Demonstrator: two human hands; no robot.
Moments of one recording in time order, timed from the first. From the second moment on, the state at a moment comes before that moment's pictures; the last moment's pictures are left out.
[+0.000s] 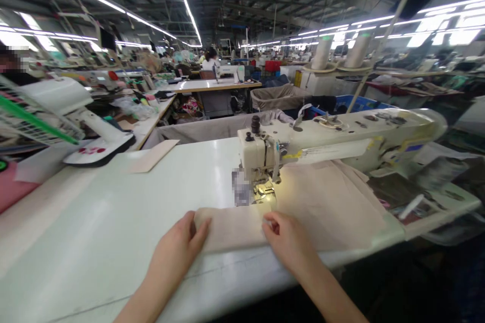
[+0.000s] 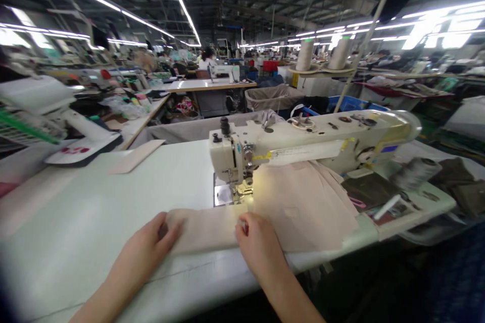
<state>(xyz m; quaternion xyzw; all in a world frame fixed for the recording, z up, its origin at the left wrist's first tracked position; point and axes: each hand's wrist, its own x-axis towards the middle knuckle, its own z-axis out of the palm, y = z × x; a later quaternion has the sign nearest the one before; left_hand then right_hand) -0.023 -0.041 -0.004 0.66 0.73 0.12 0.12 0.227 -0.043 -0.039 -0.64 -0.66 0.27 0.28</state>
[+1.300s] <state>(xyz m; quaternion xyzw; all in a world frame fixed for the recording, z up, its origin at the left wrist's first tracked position) -0.006 0.033 -0.011 0.89 0.46 0.07 0.00 0.230 -0.048 -0.051 -0.55 -0.78 0.03 0.29</state>
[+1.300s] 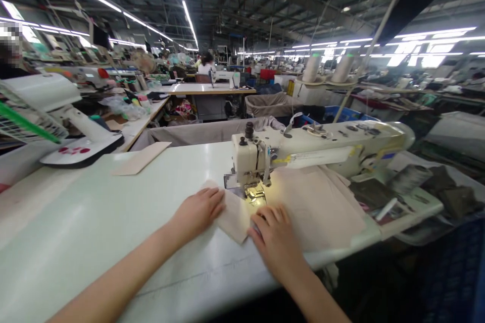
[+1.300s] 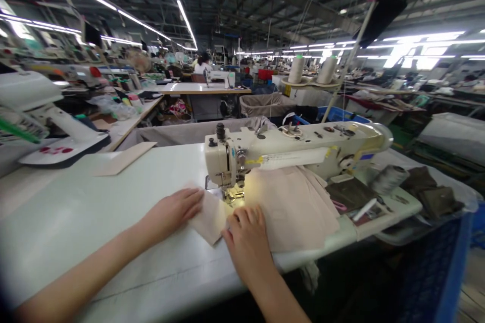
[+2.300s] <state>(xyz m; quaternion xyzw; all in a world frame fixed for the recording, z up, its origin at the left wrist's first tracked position) 0.025 0.100 -0.022 0.91 0.41 0.06 0.06 0.221 -0.046 -0.051 -0.55 -0.79 0.06 0.28</state>
